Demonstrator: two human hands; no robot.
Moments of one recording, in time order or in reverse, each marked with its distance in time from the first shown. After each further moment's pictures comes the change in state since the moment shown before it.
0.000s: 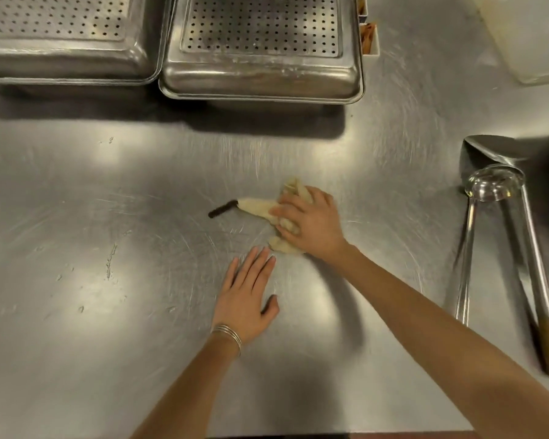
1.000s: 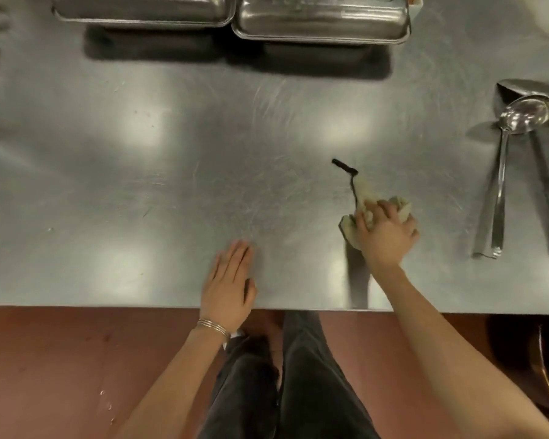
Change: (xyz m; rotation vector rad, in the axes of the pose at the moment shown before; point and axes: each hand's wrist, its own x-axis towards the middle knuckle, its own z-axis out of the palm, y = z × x) left_hand -0.202 -0.078 0.001 -0.054 0.105 -0.105; right_hand -0.145 -0.137 -0.014 -0.045 0.061 0.925
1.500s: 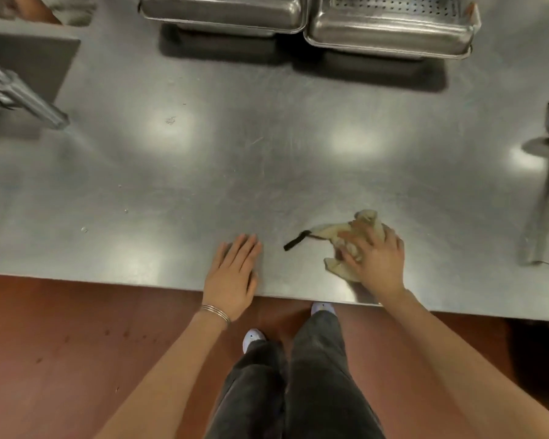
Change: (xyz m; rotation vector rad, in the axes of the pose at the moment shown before) left_hand -0.036 -0.116 -0.023 0.103 -0.017 0.028; right_hand -0.095 -0.074 0.023 -0.066 0.038 -0.633
